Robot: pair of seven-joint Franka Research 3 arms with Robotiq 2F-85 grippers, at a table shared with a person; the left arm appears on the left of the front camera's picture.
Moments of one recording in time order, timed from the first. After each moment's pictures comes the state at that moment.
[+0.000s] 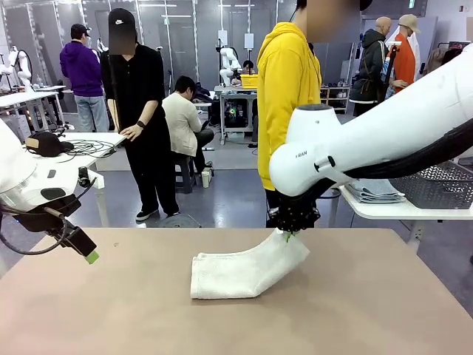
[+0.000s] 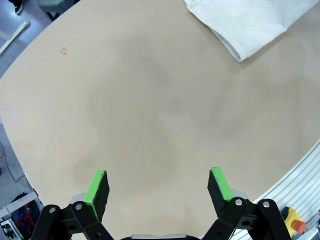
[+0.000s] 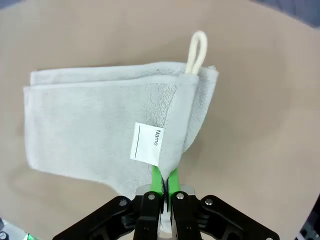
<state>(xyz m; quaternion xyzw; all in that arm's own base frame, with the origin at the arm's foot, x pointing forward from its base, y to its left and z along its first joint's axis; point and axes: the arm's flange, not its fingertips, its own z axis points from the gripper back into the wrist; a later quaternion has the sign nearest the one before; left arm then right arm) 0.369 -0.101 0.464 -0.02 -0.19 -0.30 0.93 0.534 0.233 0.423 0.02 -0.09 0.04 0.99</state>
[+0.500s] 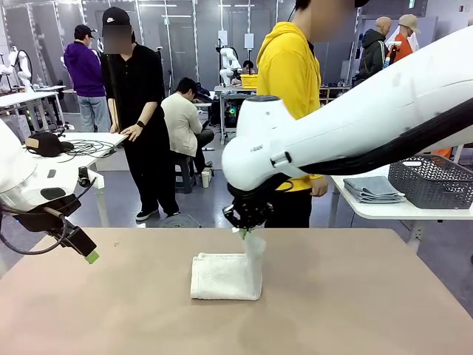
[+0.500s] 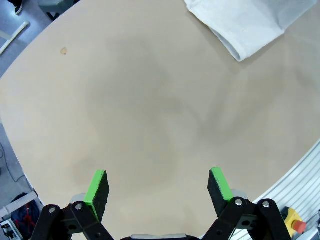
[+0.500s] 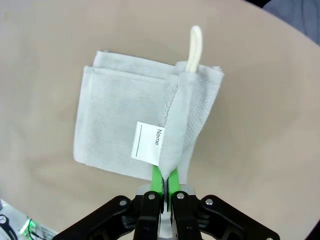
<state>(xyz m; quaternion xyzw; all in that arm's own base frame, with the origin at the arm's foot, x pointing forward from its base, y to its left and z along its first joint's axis) 0.369 -0.101 0.464 -0.02 -0.19 -0.30 0.93 0.535 0.337 0.422 0.04 -0.07 0.12 0.99</state>
